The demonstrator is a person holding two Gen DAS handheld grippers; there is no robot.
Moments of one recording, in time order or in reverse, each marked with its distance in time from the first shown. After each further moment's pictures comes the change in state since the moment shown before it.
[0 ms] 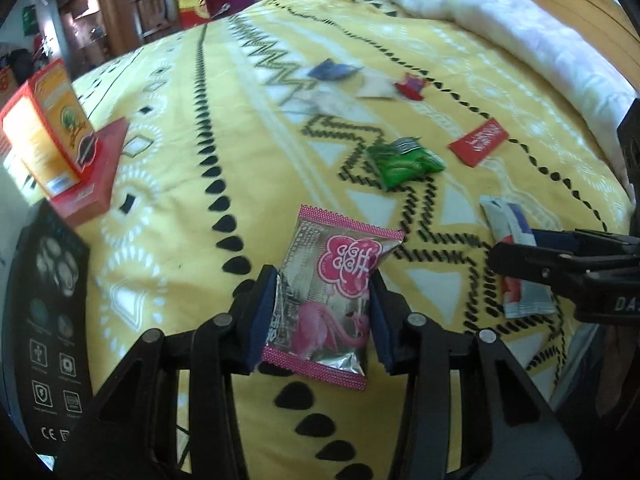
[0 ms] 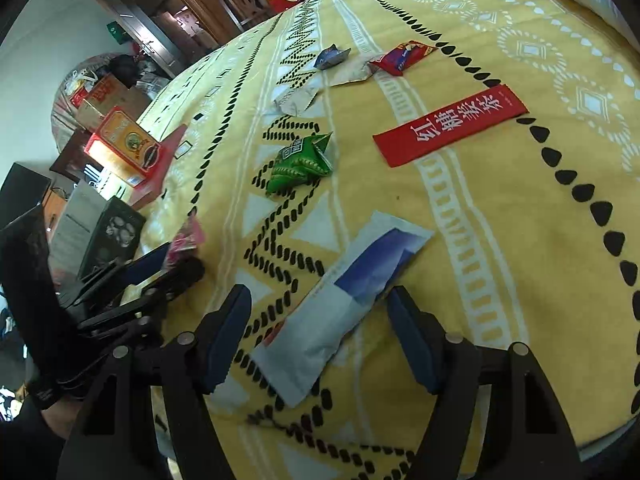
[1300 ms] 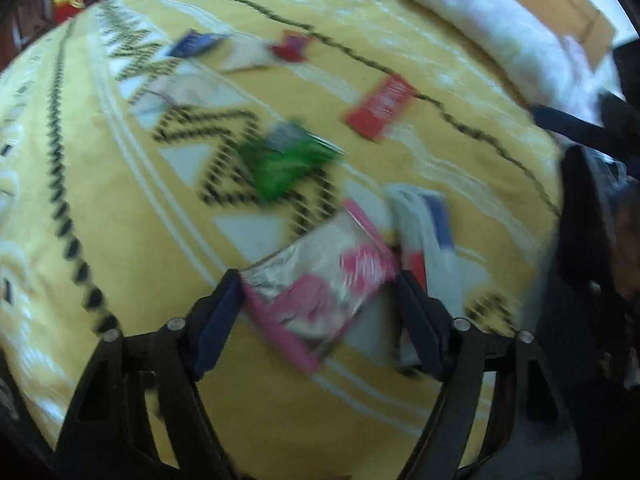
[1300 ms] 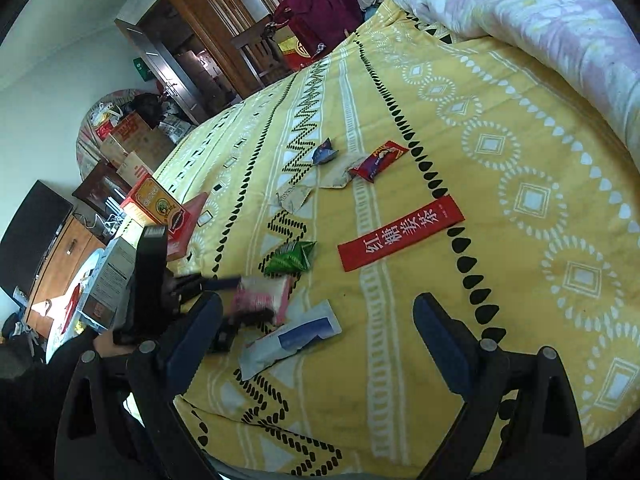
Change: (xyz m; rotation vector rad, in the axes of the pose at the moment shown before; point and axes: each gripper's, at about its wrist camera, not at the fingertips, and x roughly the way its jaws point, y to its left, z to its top) left arm 0.026 -0.033 0.032 0.236 0.184 -0.427; right arm -0.098 -0.041 0.038 -0.010 -0.191 0.082
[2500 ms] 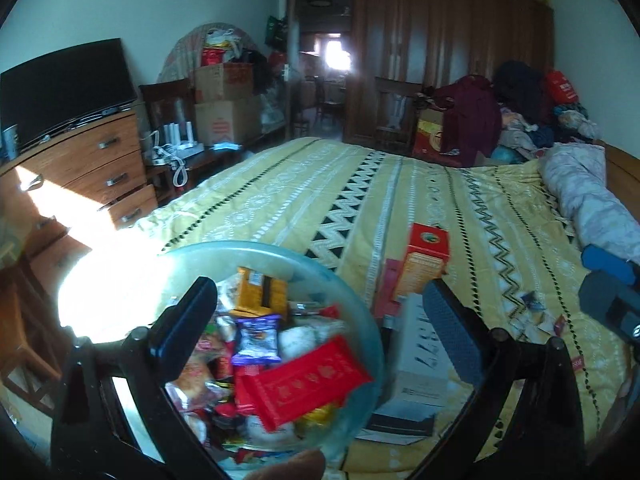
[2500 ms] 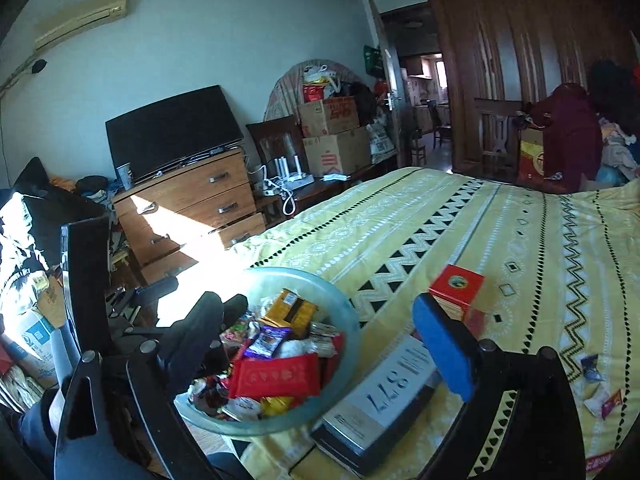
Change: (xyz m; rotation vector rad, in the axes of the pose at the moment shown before) left arm -0.372 0.073 -0.163 -0.686 -0.688 0.885; right arm 0.007 0.440 0.017 -0.623 -0.132 0.377
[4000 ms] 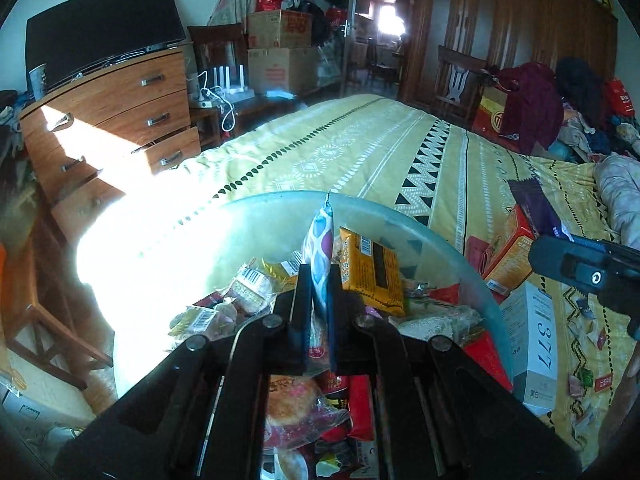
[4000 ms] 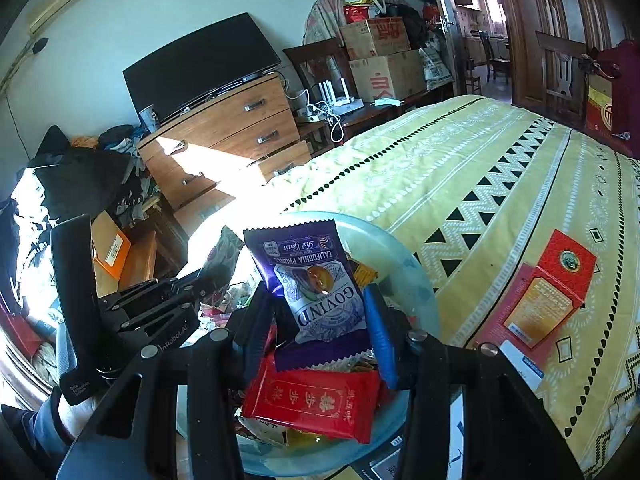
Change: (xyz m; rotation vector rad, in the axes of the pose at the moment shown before) left arm 0.072 0.114 -0.020 -0.137 0.153 0.177; right arm 0.187 0.056 0.001 -0.042 0.314 0.249
